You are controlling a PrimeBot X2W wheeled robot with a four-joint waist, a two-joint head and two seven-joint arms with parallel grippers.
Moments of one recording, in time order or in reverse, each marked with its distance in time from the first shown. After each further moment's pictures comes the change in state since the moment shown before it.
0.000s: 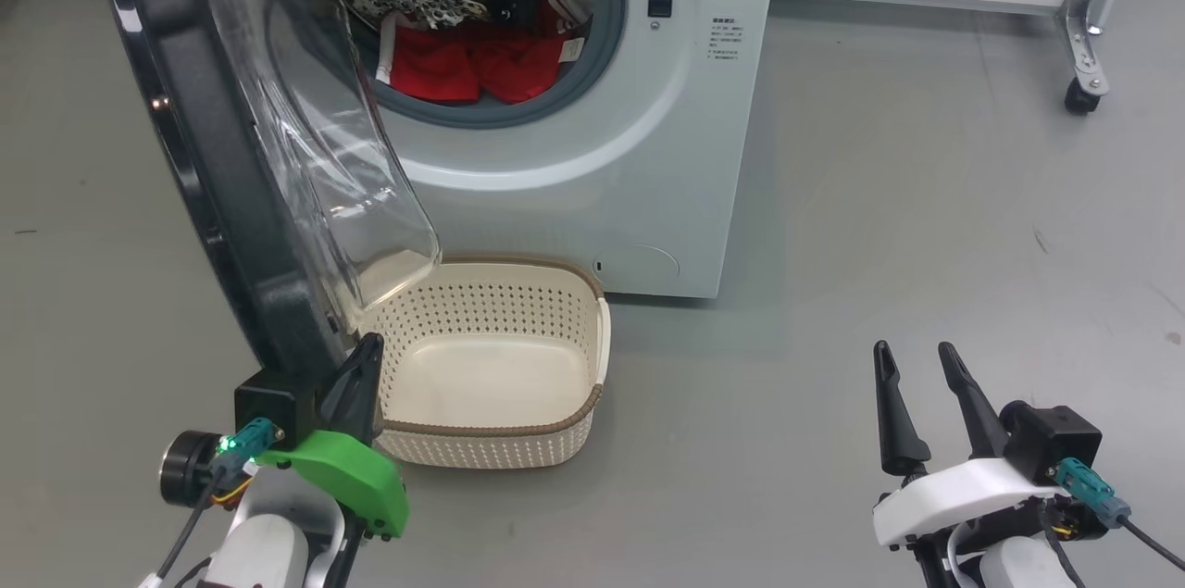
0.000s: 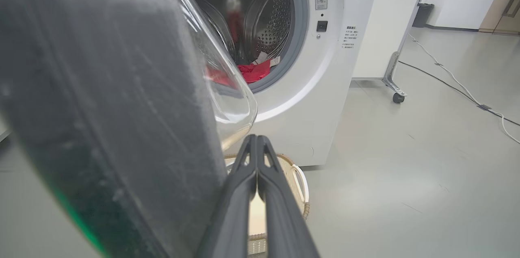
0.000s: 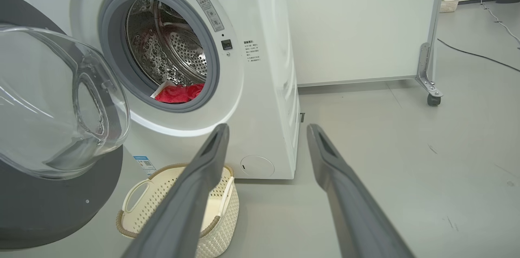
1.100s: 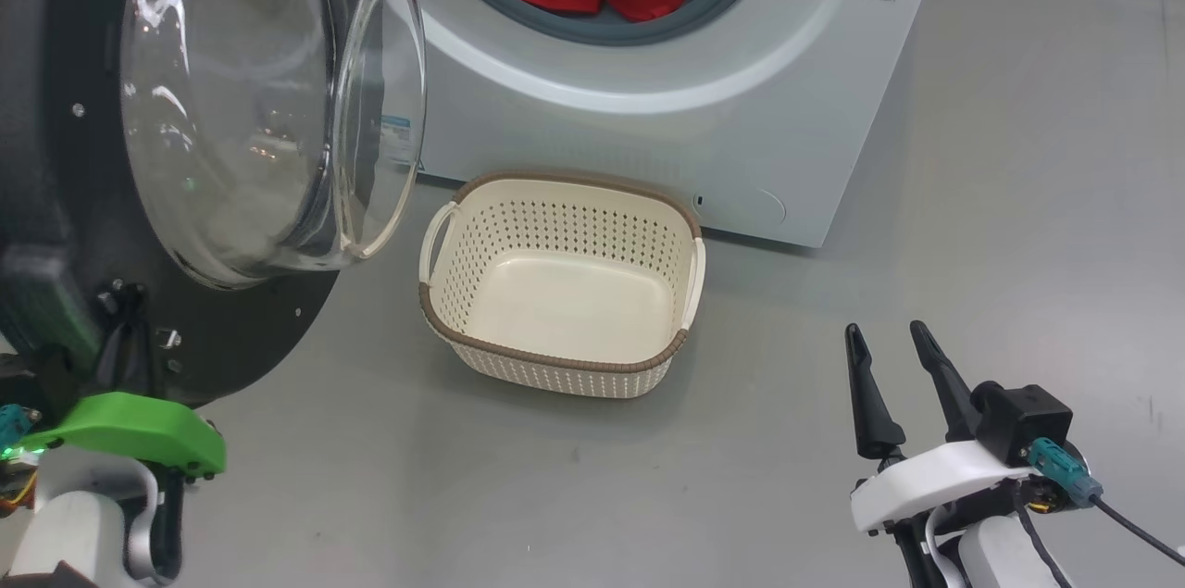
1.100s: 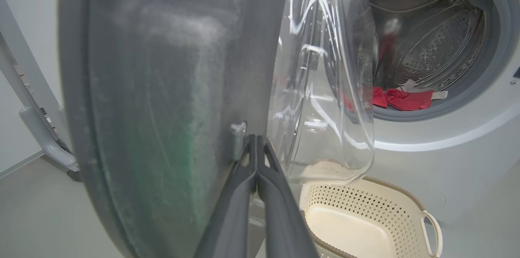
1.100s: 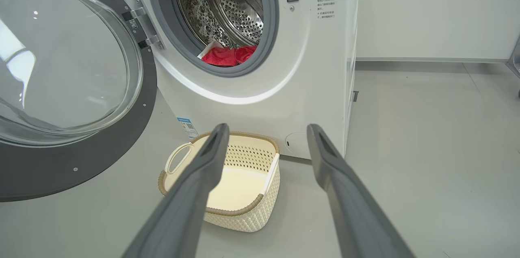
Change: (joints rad) left arm -0.040 0.111 0.242 0.013 -0.116 0.055 -0.060; right arm -0.036 0.003 0.045 0.005 -0.024 0.000 0.000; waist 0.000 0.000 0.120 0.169
